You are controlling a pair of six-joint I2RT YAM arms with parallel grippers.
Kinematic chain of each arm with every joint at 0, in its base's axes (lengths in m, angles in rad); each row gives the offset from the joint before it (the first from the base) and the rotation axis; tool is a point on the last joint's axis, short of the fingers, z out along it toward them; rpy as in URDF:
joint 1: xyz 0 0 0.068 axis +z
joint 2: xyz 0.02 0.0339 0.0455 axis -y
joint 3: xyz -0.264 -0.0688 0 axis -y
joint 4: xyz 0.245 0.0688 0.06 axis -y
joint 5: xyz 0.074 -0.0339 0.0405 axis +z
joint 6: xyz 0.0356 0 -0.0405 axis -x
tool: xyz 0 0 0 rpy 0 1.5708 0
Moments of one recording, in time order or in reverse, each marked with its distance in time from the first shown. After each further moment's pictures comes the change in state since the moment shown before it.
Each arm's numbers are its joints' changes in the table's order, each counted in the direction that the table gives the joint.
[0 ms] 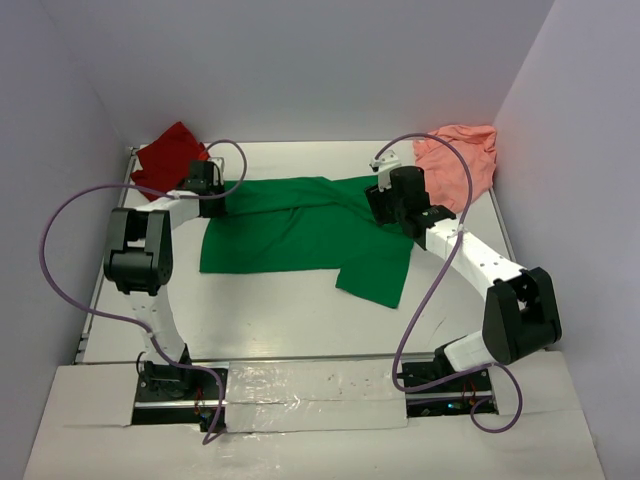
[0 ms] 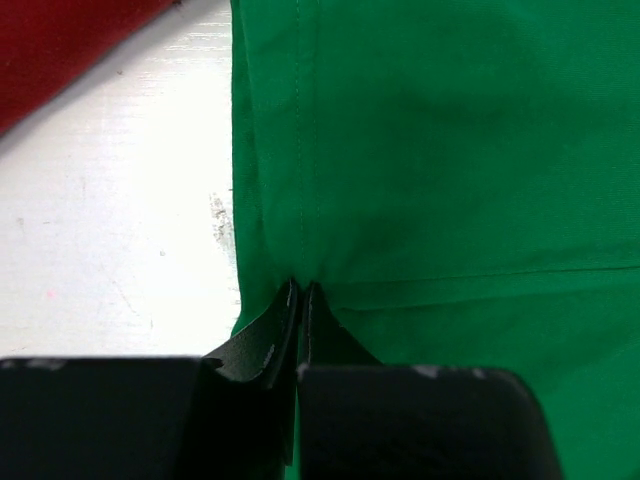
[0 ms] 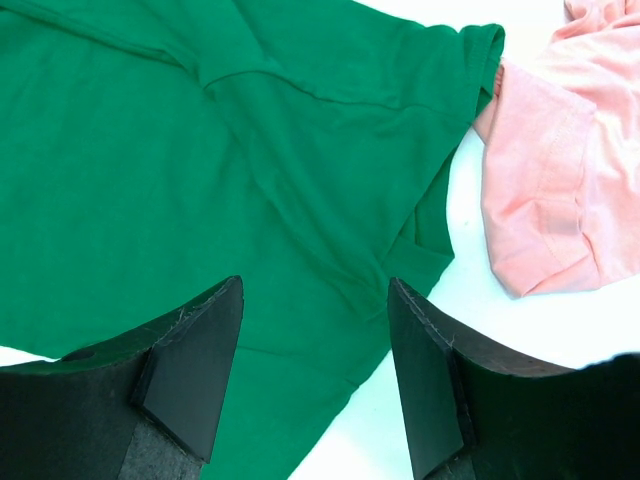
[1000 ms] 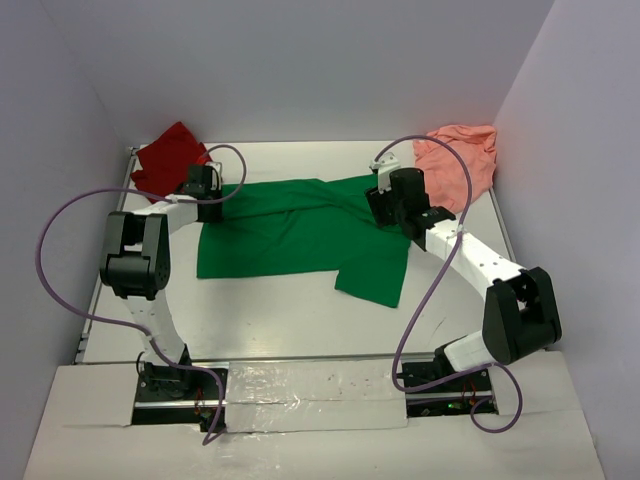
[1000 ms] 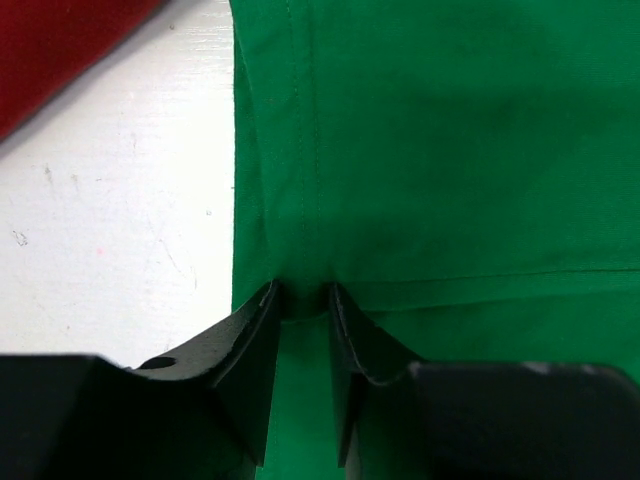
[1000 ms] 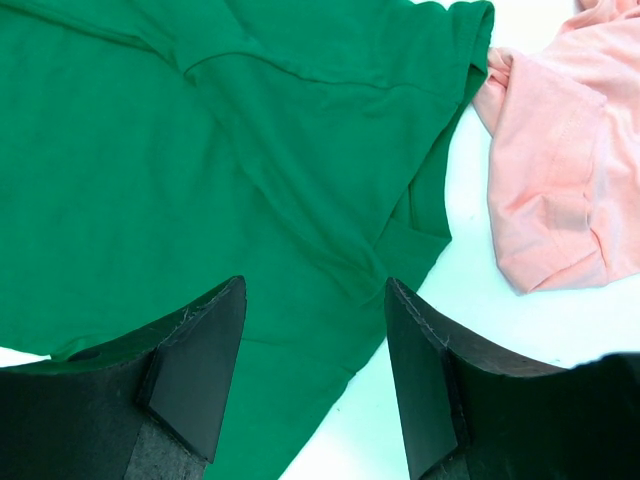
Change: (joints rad) left arm -0.002 0.046 -0.064 0.004 0.077 -0.051; right arm -0.001 0.000 -0.013 -0.001 0.007 0.000
